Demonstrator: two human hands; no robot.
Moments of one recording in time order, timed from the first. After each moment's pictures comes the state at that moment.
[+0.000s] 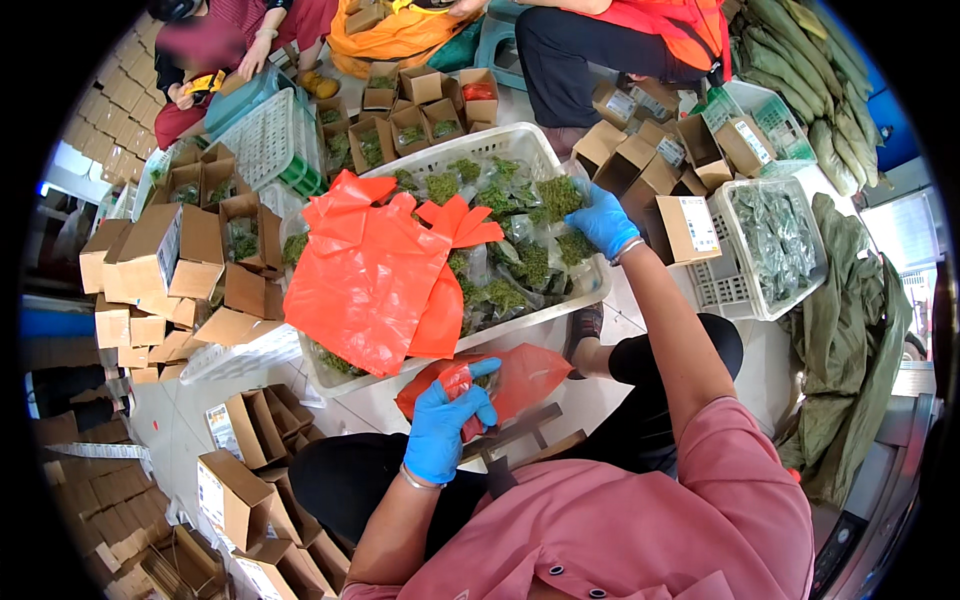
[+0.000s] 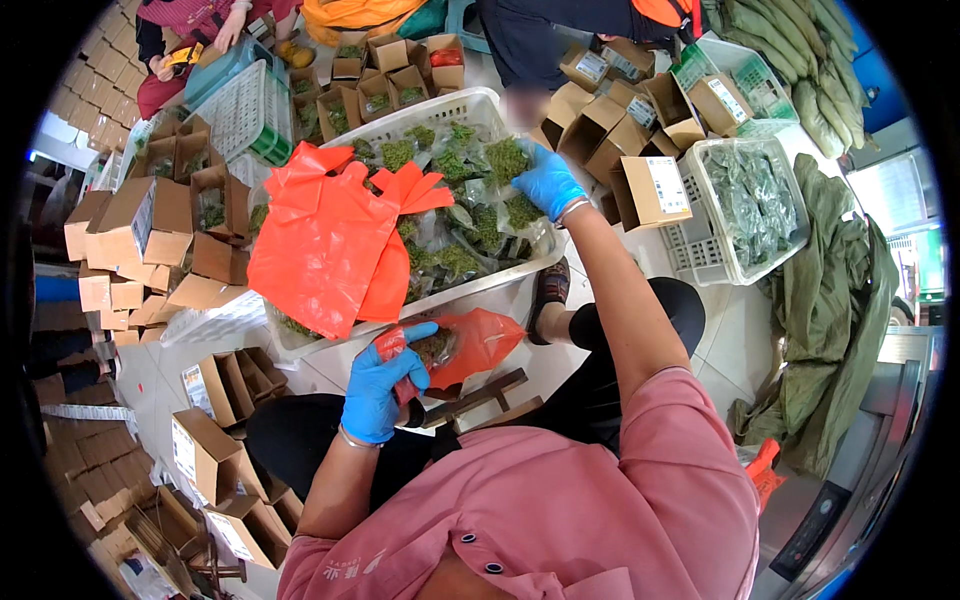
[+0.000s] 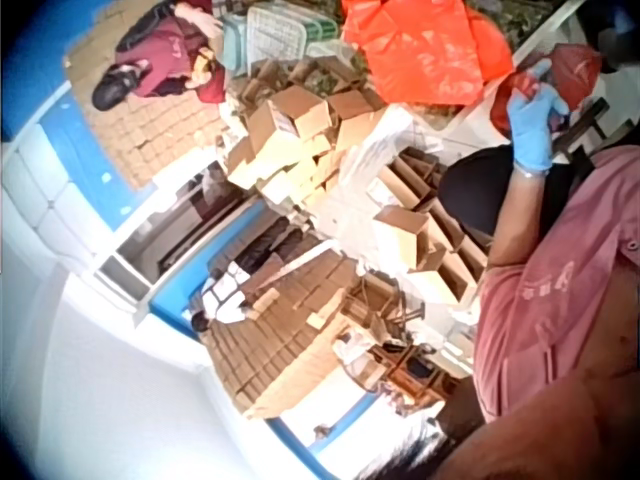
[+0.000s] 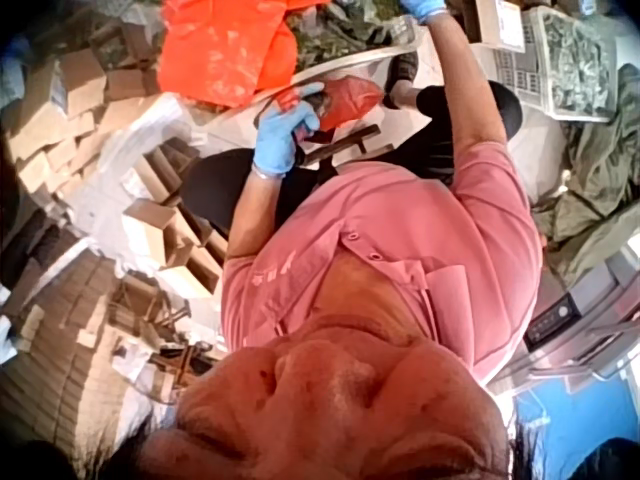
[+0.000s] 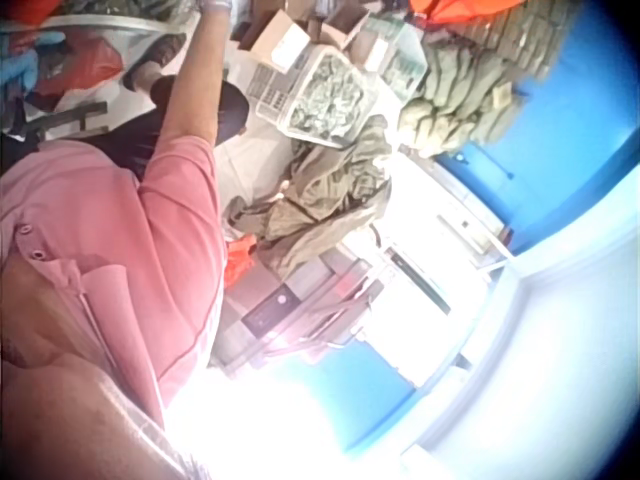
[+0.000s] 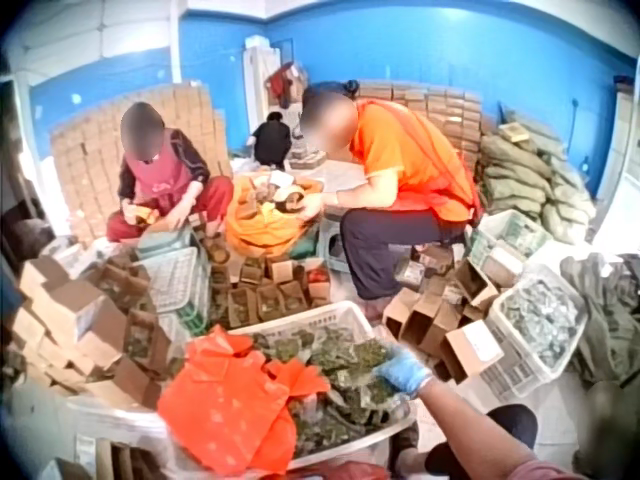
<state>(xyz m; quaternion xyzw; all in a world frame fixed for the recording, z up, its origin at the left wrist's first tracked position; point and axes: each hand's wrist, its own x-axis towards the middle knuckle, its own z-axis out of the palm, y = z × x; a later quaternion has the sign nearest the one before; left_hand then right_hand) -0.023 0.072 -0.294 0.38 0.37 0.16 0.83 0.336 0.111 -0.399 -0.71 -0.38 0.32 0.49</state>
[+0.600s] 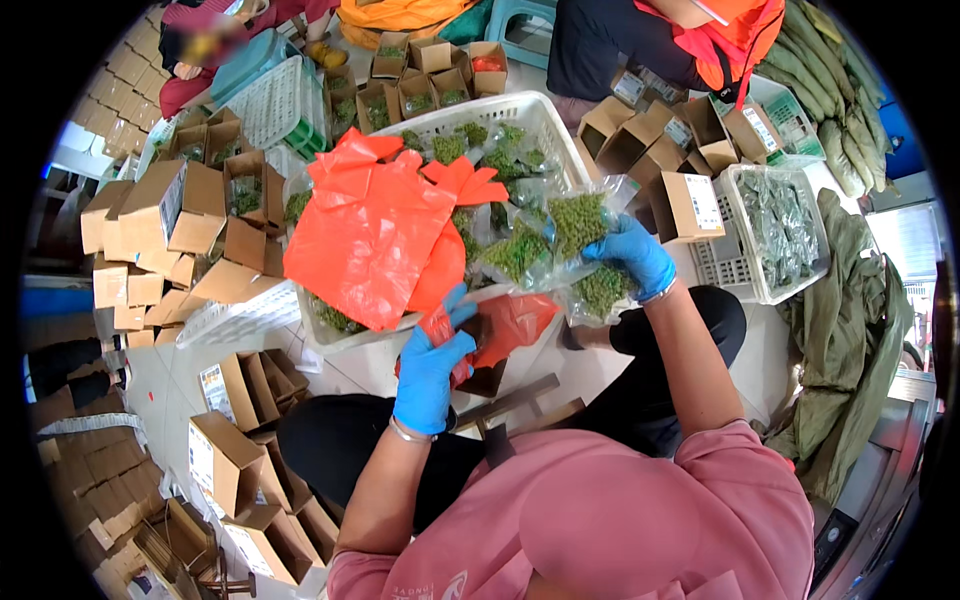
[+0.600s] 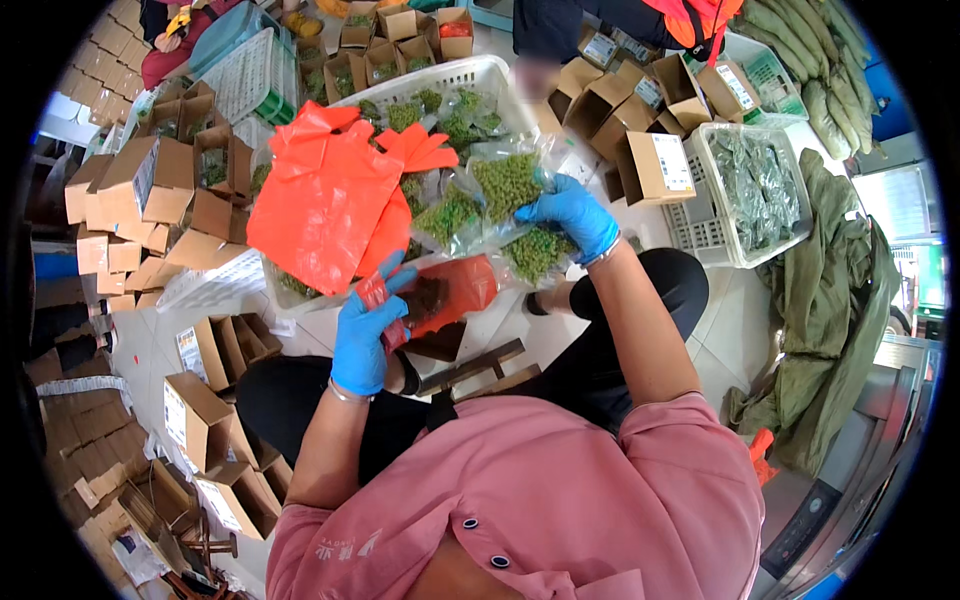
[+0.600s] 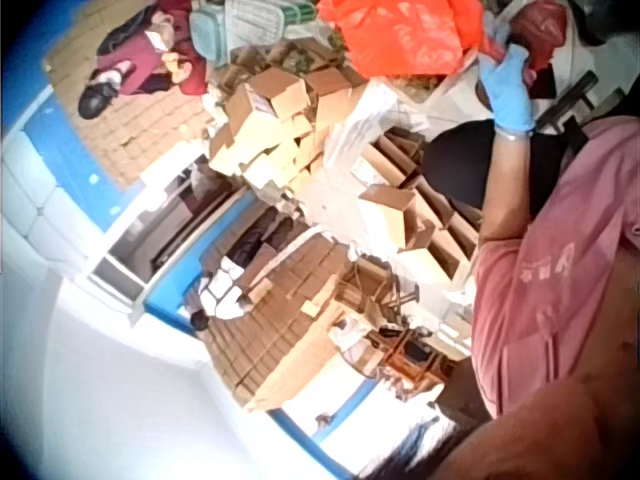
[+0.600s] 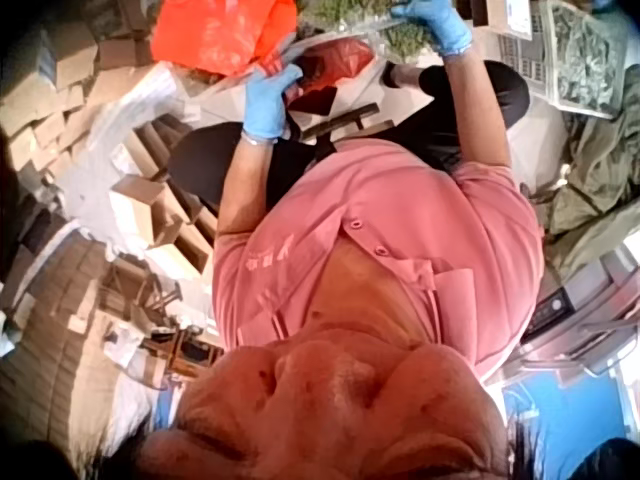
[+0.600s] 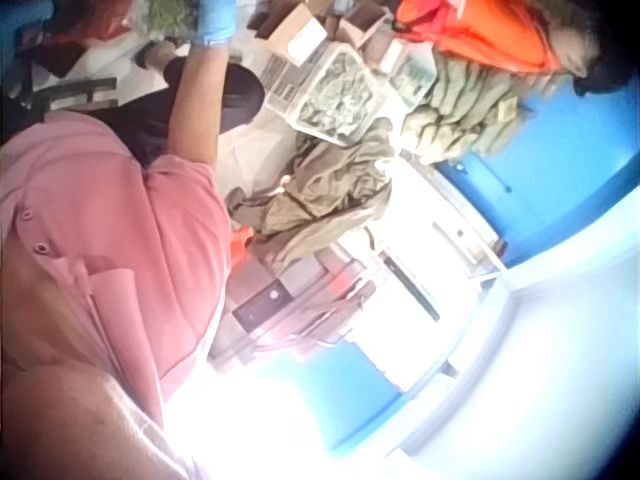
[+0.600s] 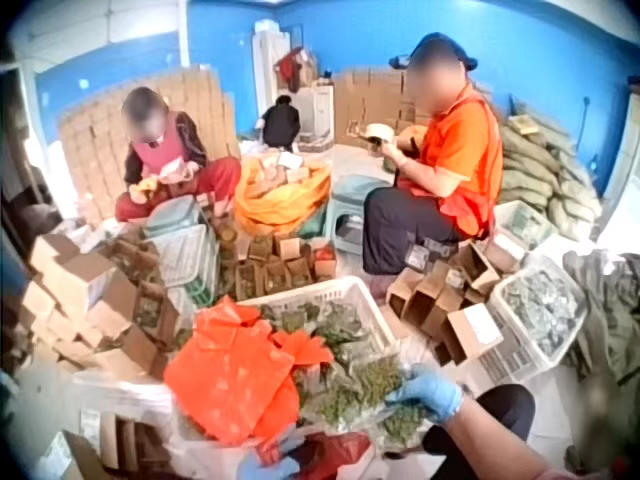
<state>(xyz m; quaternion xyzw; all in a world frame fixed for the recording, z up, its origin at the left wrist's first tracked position) -0.029 0.070 -0.310 0.38 0.38 0.26 0.80 0.268 0.018 -0.325 -0.51 -0.23 0.60 0.57</state>
